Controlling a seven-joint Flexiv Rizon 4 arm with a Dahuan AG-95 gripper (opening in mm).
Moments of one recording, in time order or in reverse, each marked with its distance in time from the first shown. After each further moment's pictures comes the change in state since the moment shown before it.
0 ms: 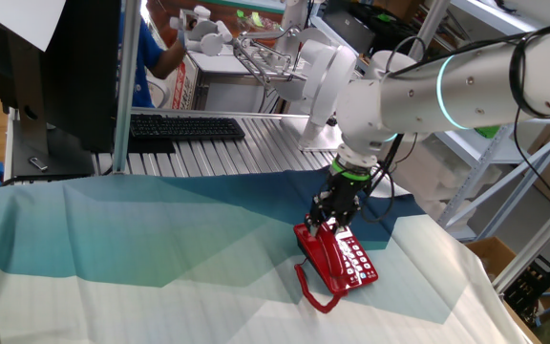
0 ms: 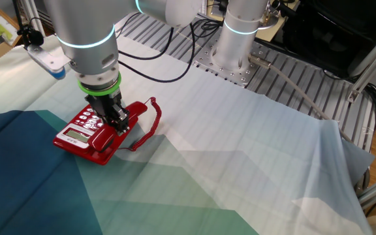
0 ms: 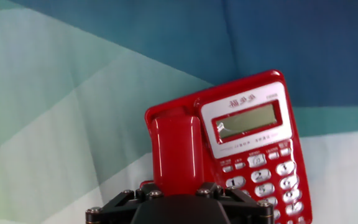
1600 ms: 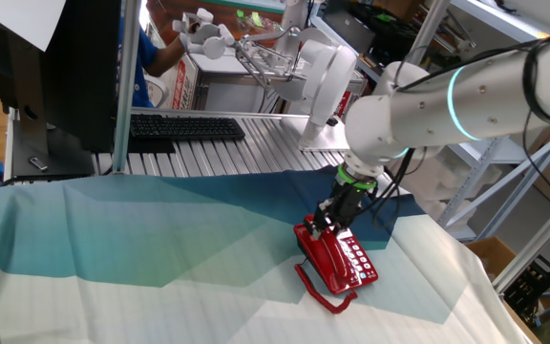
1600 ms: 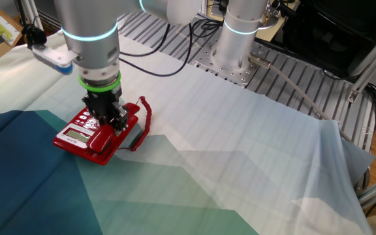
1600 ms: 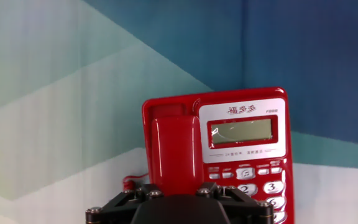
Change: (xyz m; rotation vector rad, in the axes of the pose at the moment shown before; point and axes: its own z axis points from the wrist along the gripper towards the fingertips) arm -0.006 -0.010 0.012 -0.013 -0.074 -0.096
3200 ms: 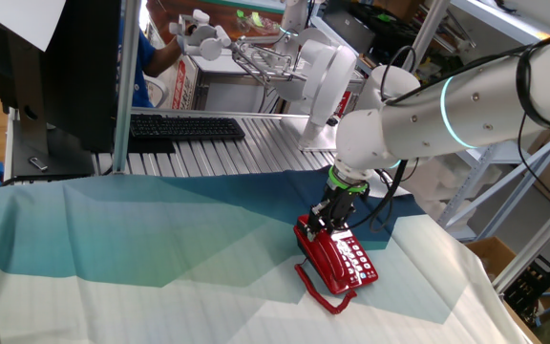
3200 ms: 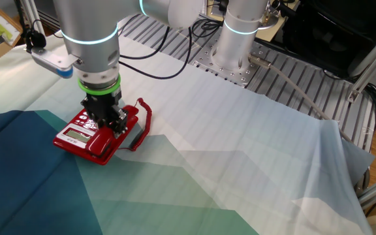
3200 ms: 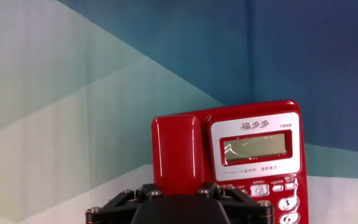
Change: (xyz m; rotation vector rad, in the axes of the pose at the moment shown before) arm -0.002 0.008 0.008 0.046 -0.019 -0.101
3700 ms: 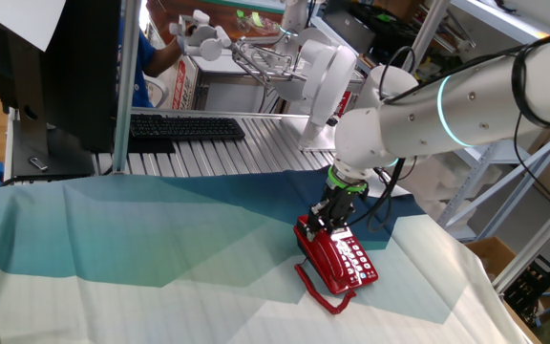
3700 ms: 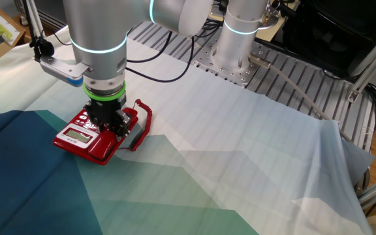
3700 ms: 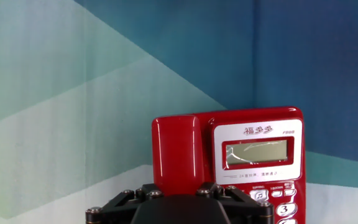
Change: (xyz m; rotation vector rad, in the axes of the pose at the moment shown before) arm -0.003 -0.002 0.002 -0.004 0.005 0.021
